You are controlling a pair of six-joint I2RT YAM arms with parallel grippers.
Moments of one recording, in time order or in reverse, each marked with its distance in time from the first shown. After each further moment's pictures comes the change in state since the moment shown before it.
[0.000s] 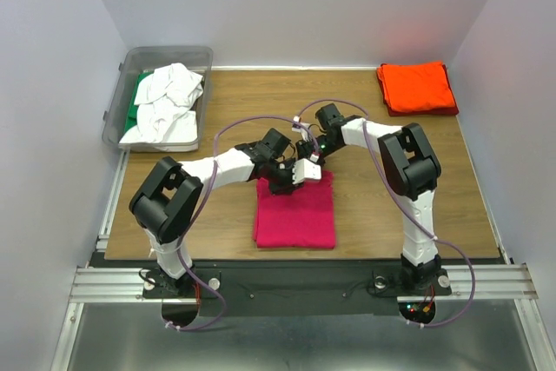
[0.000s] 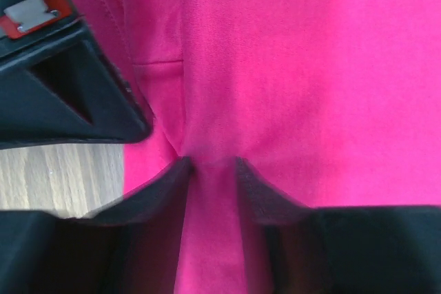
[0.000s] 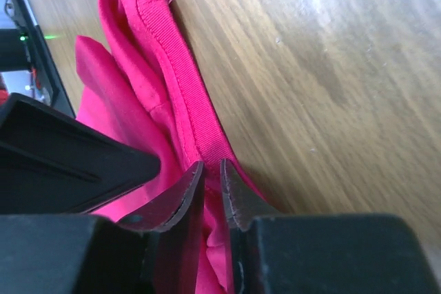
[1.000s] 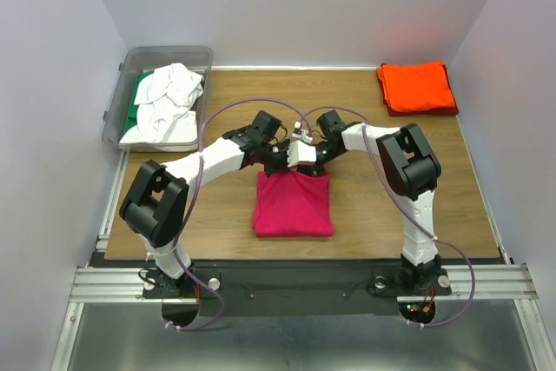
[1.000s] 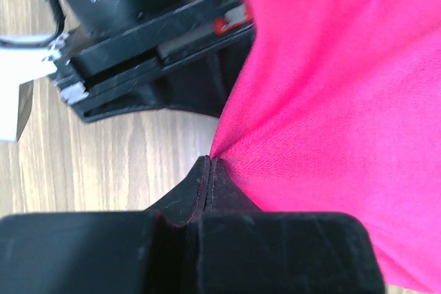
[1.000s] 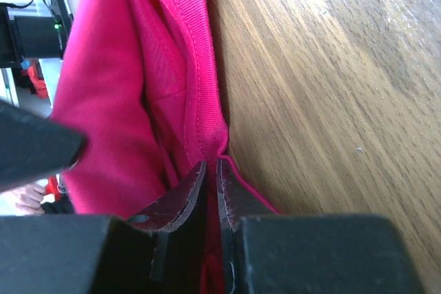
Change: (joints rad) left arm 0.069 -0.056 0.092 -0.045 0.002 0.066; right arm 0.002 0.000 -0.084 0.060 -0.070 0.010
